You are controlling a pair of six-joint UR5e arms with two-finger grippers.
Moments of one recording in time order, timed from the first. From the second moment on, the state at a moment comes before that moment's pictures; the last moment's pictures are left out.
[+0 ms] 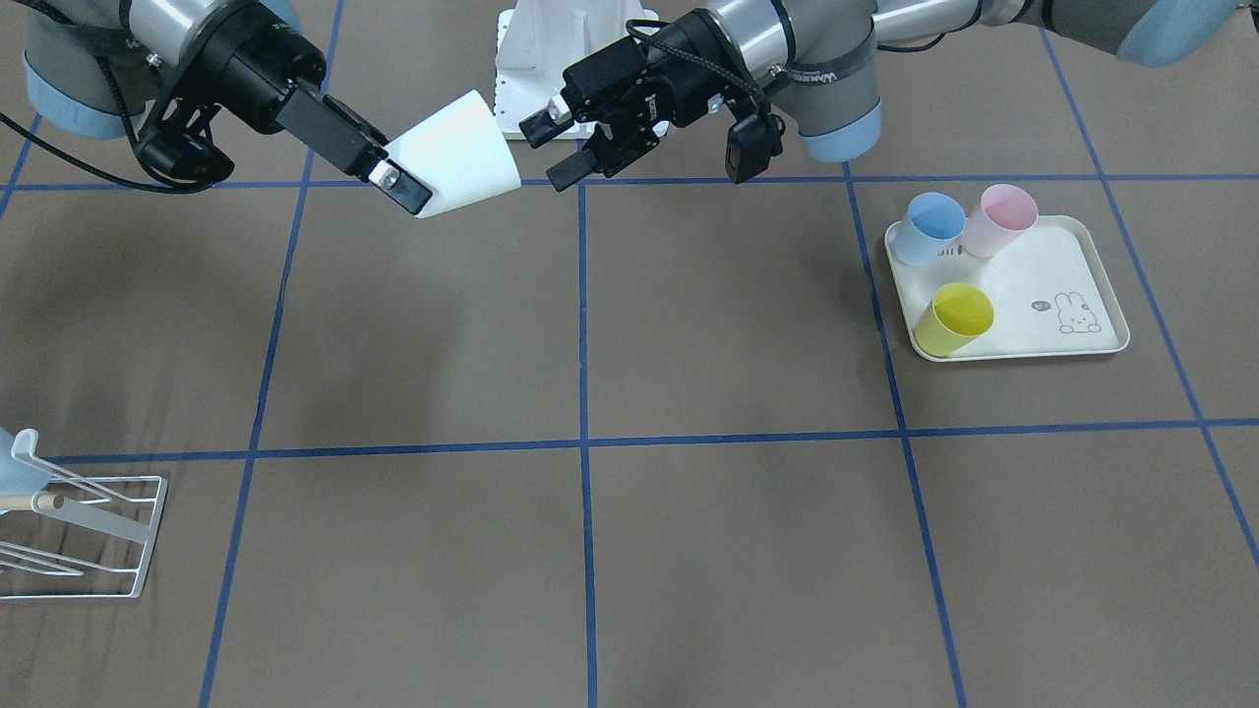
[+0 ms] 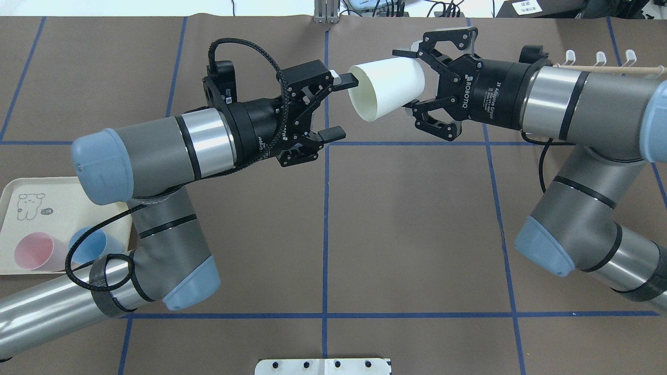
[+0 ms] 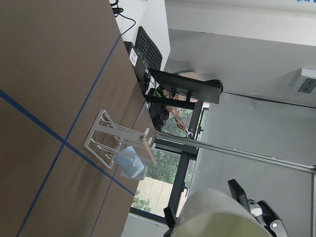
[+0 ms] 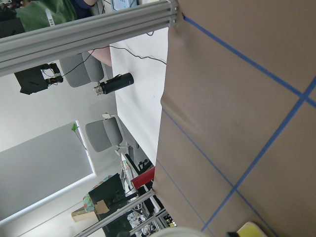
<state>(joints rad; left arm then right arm) -0.56 -2.17 -1.72 -2.85 -1.61 -2.12 0.78 -1.24 1.92 -0.46 1.77 2.43</state>
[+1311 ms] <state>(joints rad) -0.57 -2.13 -1.70 -2.84 -1.61 -2.09 0.93 -1.50 1.88 -0.86 1.27 1.38</state>
